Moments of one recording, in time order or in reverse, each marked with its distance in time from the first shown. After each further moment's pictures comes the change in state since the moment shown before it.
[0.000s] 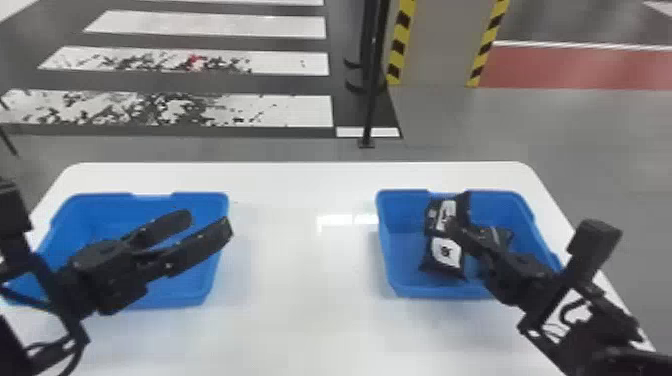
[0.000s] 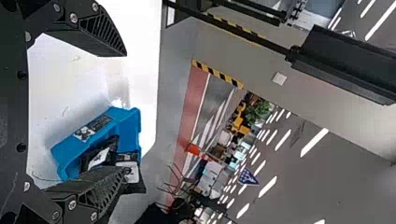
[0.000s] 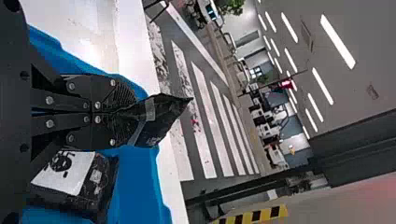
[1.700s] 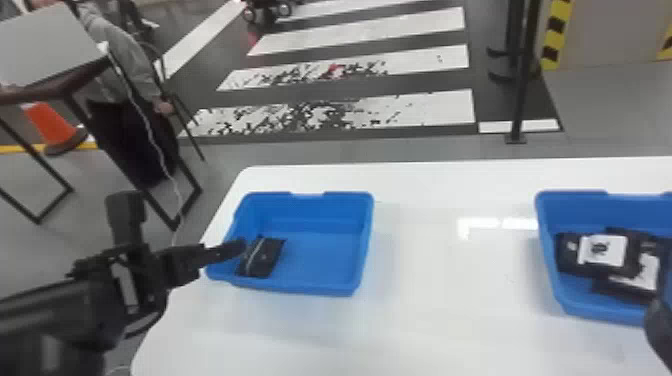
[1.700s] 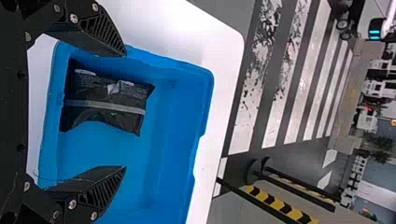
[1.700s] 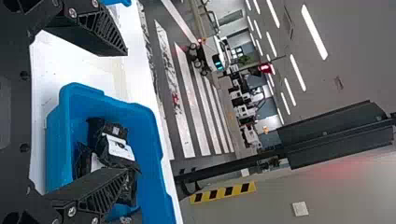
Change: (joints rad) left arm -0.200 0.048 0.288 0.186 -0.494 0.344 0.043; right arm 0.536 0.078 0.094 -0.420 0.032 -0.263 -0.149
